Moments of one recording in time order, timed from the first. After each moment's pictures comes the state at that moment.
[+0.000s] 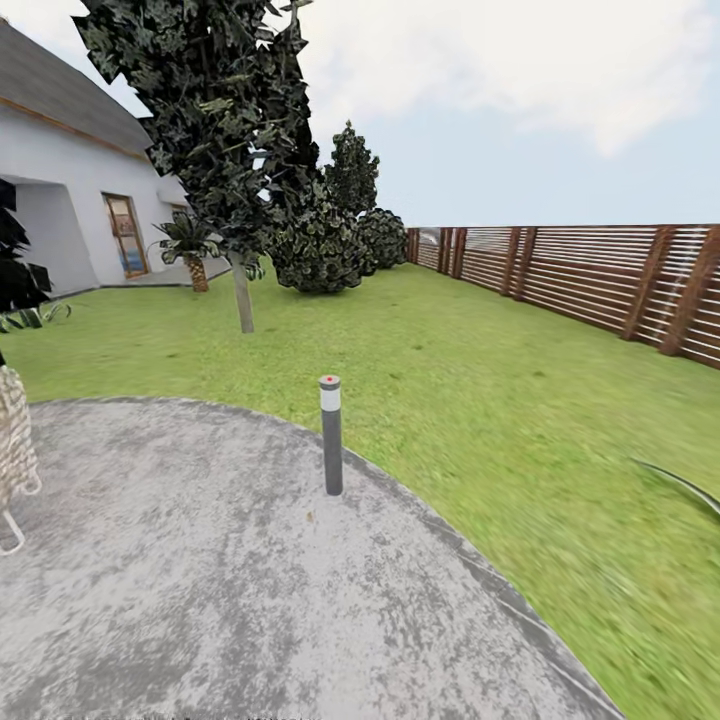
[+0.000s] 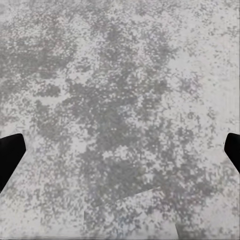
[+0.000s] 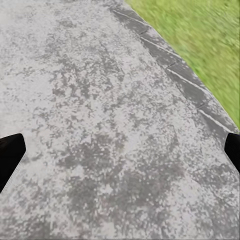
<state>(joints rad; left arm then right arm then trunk) -0.16 0.08 0.13 -0.28 0.00 -0.32 0.00 -0.07 -0.08 0.00 -0.45 0.00 -0.43 -0.01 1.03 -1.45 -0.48</state>
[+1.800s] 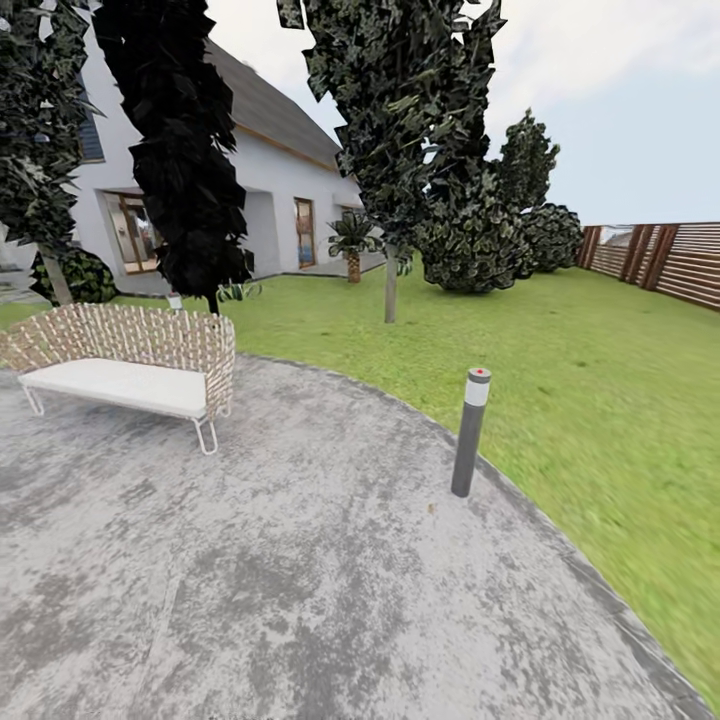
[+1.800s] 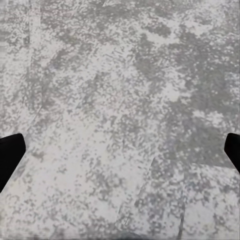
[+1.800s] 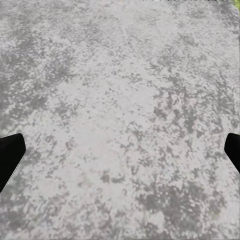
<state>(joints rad) -0.16 0.08 0.13 -0.28 0.00 -0.32 0.00 -0.07 -0.07 0.00 -0.45 0.00 -0.43 -0.01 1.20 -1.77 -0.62</state>
